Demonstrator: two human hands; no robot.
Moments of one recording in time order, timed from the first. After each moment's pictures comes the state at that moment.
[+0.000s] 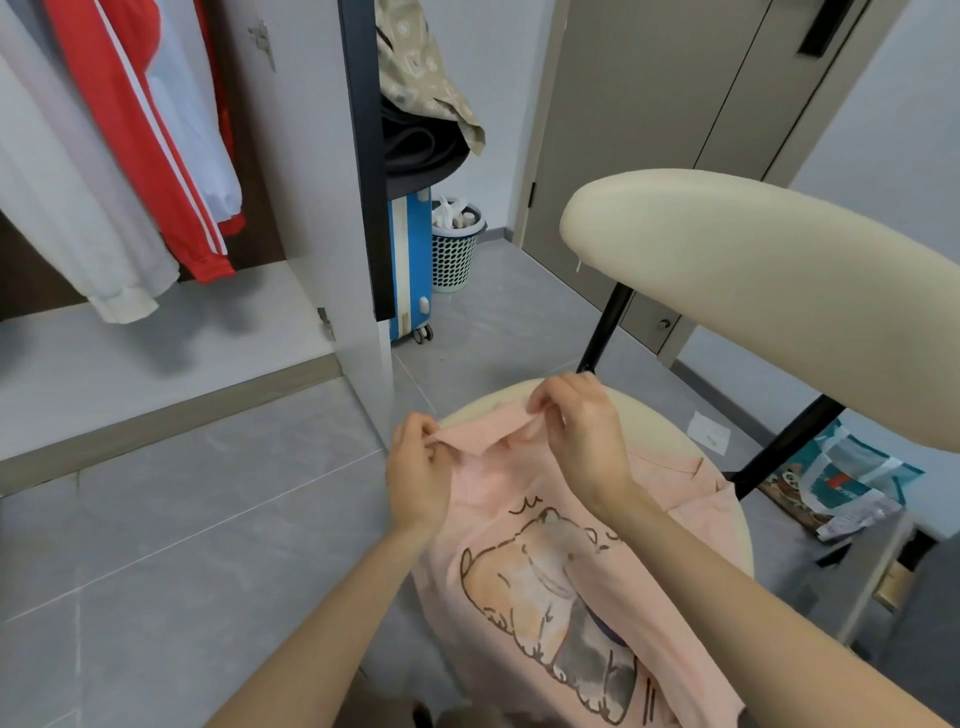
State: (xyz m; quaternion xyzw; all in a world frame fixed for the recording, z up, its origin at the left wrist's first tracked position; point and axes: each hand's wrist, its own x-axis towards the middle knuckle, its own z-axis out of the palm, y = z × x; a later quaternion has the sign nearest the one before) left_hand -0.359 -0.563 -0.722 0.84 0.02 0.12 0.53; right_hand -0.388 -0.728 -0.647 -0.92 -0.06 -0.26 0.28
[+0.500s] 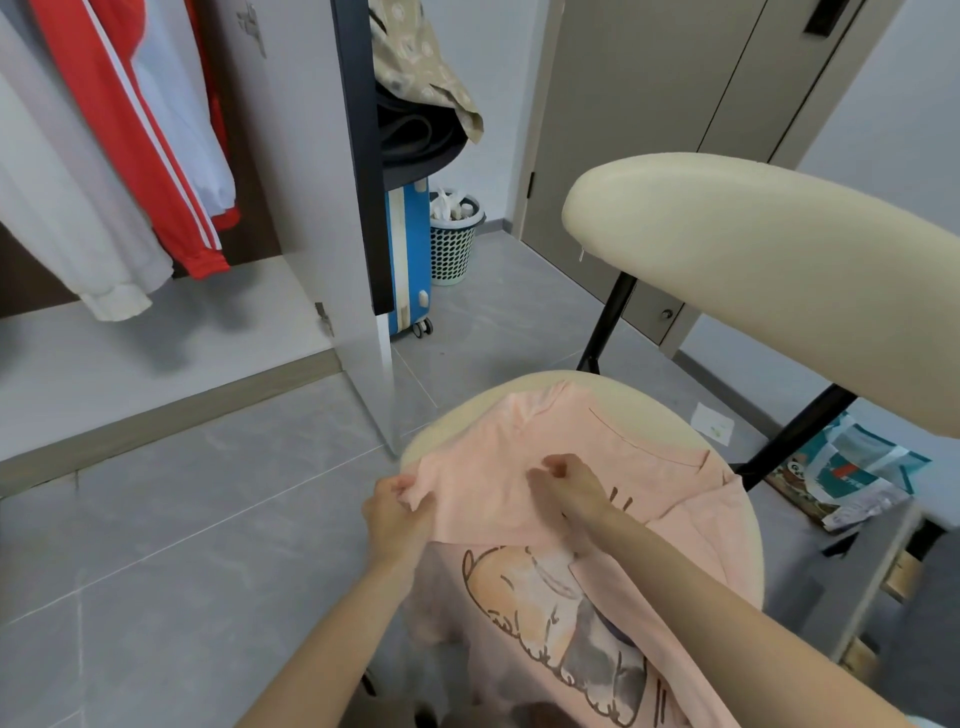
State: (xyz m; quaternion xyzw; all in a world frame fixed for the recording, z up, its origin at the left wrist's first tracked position) left_hand -0.383 -0.541 -0.765 0.76 0.21 -0.05 0.62; right_hand -0.391 -0.739 -0.733 -0.83 0.27 0.13 0.46
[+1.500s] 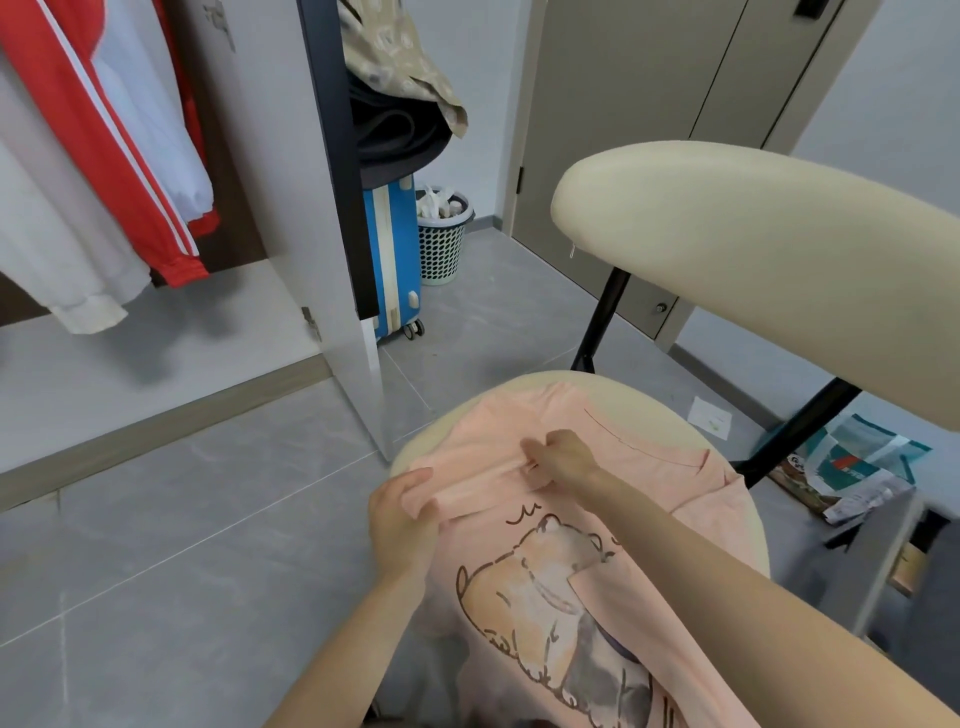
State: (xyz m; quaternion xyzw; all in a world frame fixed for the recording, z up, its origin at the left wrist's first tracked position) left_hand -0.380 -0.558 -0.752 0.75 0.17 -0.03 0.64; right_hand -0.340 -0.749 -0.733 -0.84 0.27 0.11 0.45
